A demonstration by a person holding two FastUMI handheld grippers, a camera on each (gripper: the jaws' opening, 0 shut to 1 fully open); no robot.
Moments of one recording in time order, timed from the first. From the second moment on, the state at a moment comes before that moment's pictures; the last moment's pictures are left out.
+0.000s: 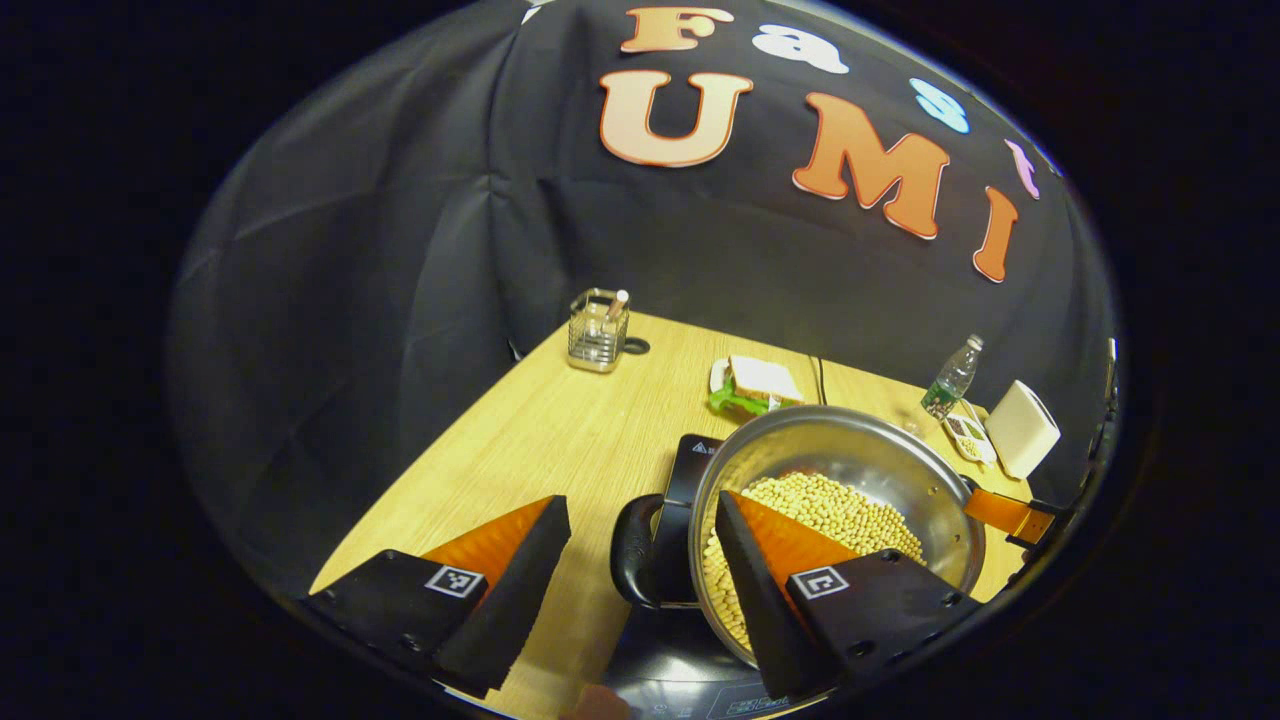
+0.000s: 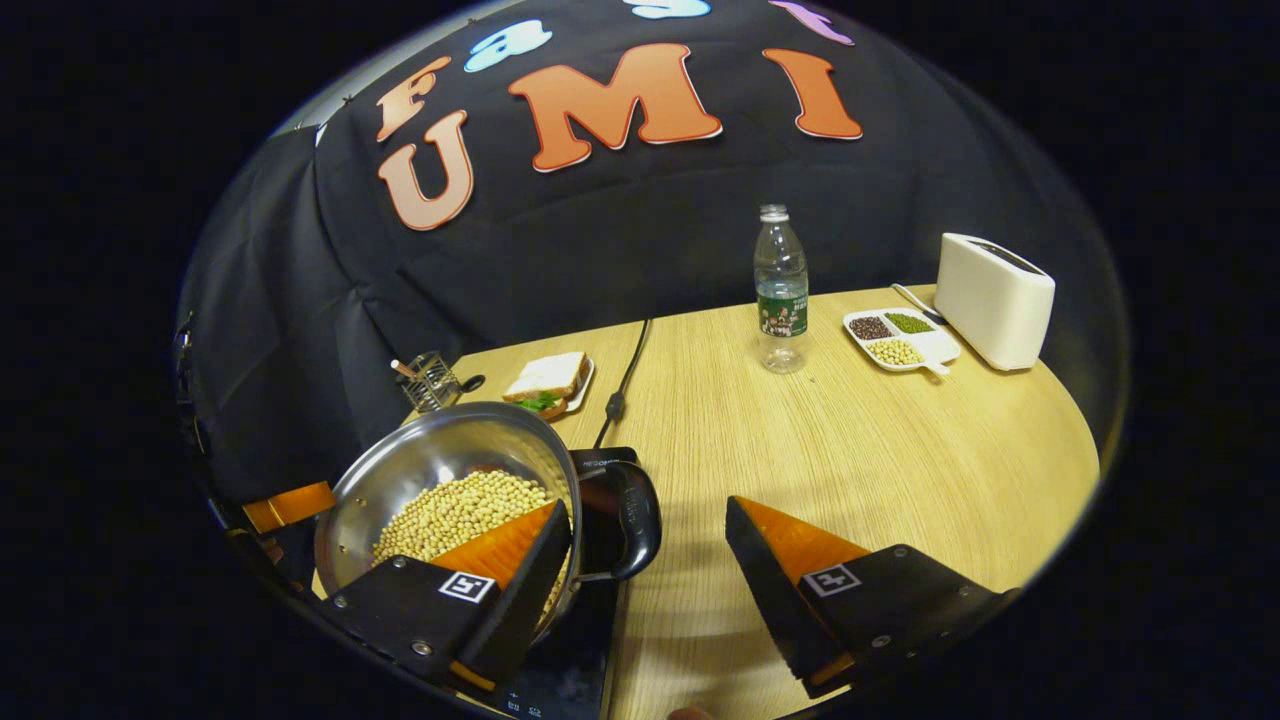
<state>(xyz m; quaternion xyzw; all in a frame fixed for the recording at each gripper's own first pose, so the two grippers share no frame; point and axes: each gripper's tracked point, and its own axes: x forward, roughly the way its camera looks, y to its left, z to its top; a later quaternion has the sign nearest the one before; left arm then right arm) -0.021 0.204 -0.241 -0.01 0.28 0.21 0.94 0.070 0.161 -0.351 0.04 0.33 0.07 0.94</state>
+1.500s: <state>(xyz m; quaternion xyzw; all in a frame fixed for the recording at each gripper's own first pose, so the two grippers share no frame) -0.036 -0.074 -0.021 0.04 0.01 0.03 1.00 -0.016 0.014 -0.060 0.02 0.00 0.05 1.00</state>
